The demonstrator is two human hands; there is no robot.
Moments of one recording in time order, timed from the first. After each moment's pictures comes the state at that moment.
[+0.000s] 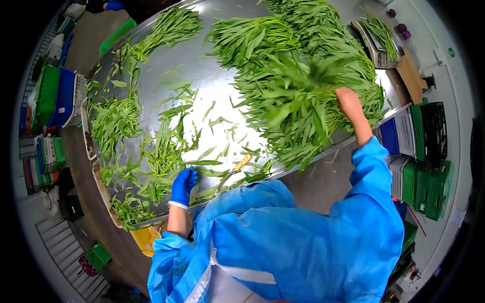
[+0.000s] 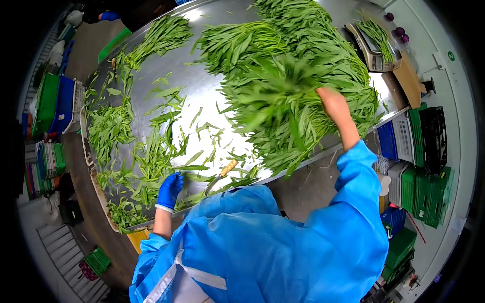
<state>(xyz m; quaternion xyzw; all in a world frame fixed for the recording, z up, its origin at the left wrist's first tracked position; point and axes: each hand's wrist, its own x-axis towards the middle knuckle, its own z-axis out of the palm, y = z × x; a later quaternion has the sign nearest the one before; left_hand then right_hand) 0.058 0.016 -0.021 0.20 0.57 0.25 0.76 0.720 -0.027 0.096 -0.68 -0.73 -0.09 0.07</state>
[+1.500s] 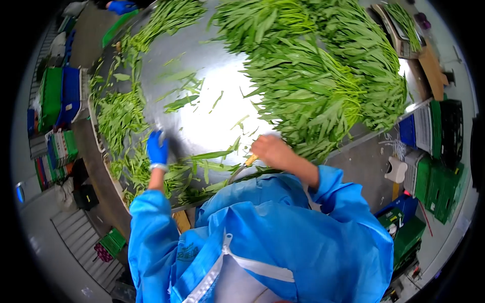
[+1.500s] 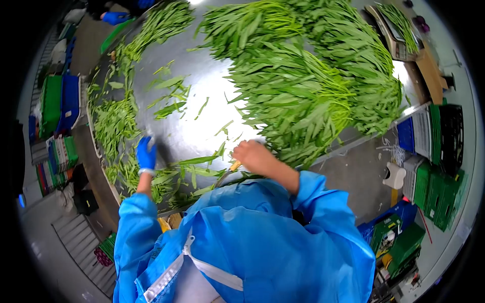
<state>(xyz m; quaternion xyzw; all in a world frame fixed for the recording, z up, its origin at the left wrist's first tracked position) 0.011 0.179 -0.035 0.82 0.55 0.15 0.08 0.435 -0.028 -0.001 -0.48 -0.83 0.19 0.20</state>
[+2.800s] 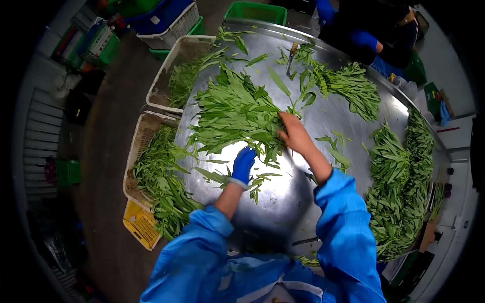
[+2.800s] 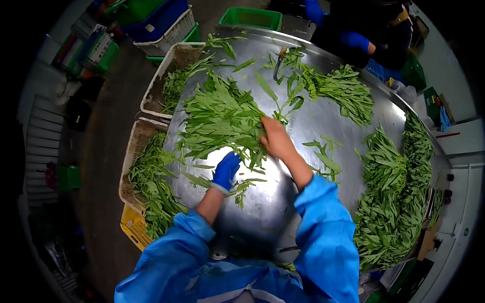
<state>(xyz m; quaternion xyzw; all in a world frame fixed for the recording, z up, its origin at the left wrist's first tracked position) -0.167 0.304 -0.108 0.08 0.49 0.56 0.66 0.023 0.436 0.007 -0.44 -0.84 0.25 0.21</state>
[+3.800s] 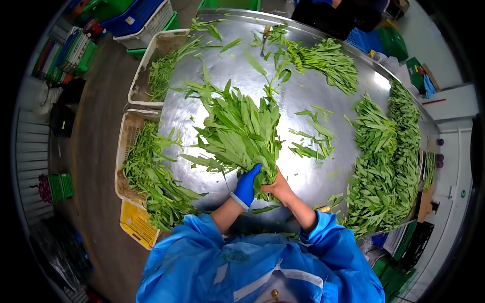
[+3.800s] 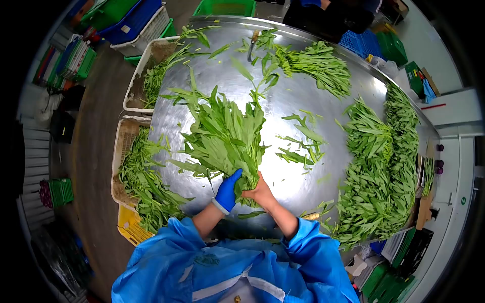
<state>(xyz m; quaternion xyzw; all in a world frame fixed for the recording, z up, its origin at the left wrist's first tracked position) -0.100 0.196 -0.018 -0.01 0.40 0.46 0.79 0.035 0.193 0.012 -0.52 -0.37 0.70 0.31</state>
